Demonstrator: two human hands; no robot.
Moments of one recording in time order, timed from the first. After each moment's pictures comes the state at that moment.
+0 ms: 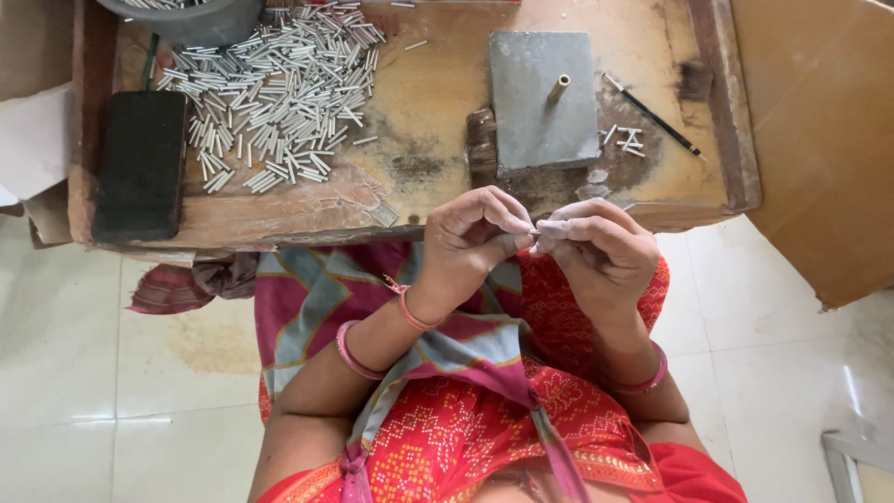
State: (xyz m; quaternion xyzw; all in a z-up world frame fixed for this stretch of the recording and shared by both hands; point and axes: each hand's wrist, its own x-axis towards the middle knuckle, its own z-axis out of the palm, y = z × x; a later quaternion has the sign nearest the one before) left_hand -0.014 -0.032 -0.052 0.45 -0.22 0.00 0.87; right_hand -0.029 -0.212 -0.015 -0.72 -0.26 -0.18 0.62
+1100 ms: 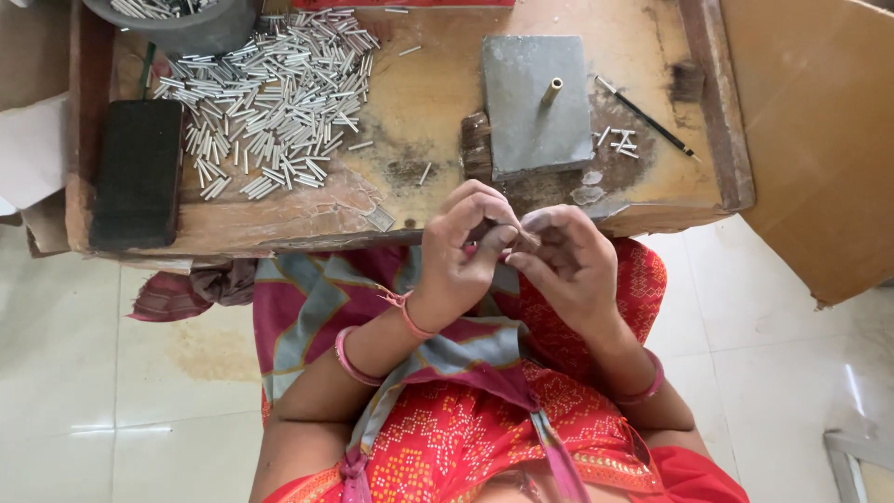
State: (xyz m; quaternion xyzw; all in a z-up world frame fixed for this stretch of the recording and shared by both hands) left_hand -0.024 -0.027 -0.026 0.68 -0.22 0.18 0.67; right_hand -0.033 -0.205 -0.049 -0.62 -0.18 -0.01 0.77
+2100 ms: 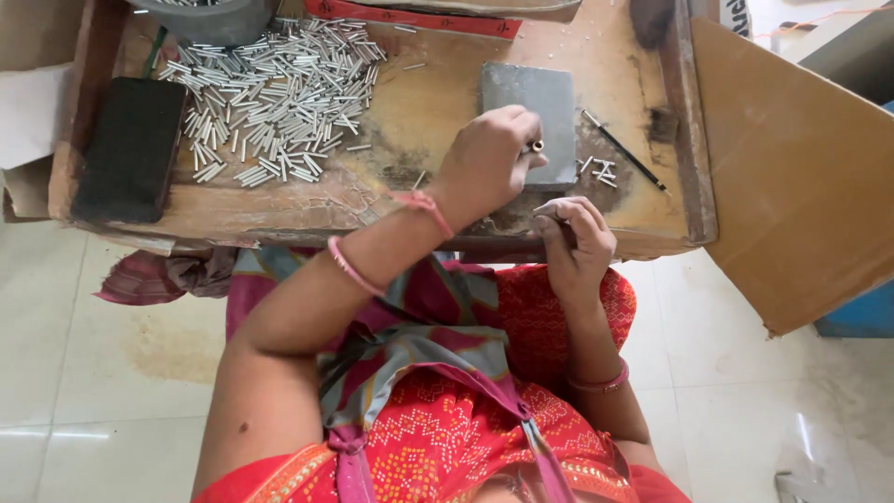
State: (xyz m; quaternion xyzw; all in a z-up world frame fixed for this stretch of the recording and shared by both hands) left_hand 0.089 -0.050 -0.012 0.85 -0.28 0.22 0.39; right_hand 0.010 -0.222 -0.056 -0.75 -0.22 -0.24 0.57
